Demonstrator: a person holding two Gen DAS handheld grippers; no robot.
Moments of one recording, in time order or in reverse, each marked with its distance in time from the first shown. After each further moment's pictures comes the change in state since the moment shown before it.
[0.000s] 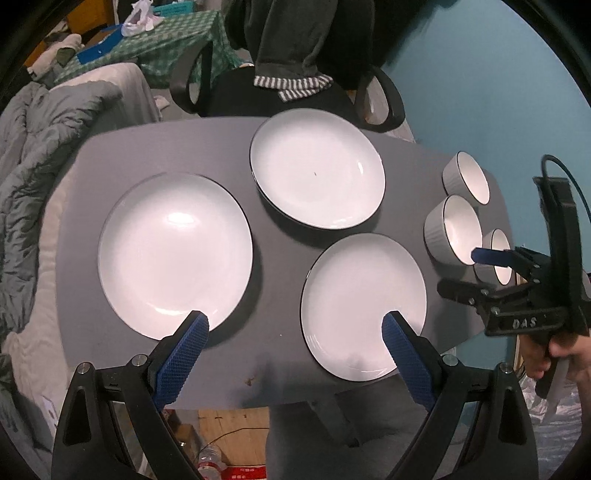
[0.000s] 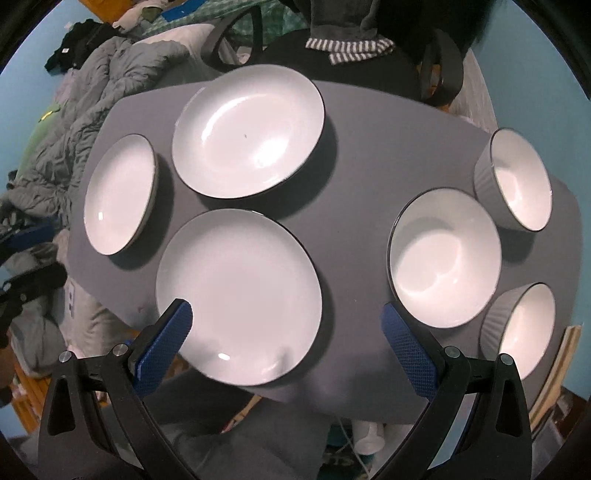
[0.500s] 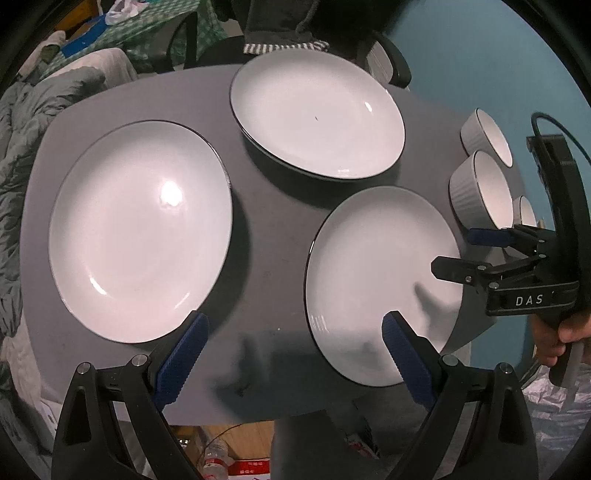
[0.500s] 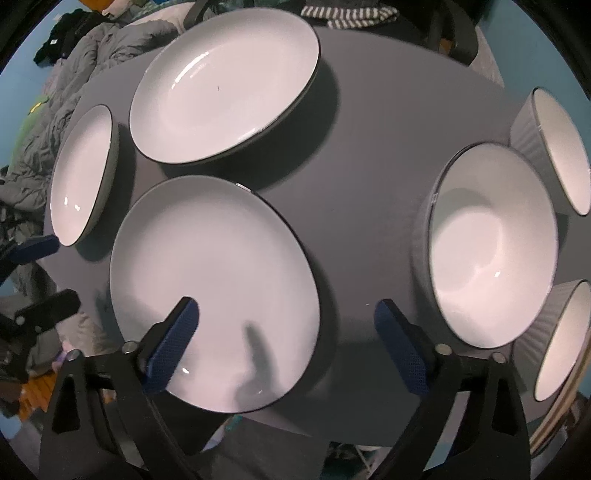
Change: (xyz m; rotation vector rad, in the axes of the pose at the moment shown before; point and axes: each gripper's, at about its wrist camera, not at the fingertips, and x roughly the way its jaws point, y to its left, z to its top) left arm 0.068 -0.003 -0.019 0.043 0.079 0.012; right arm 0.056 -0.014 0.002 0.011 0.078 0.009
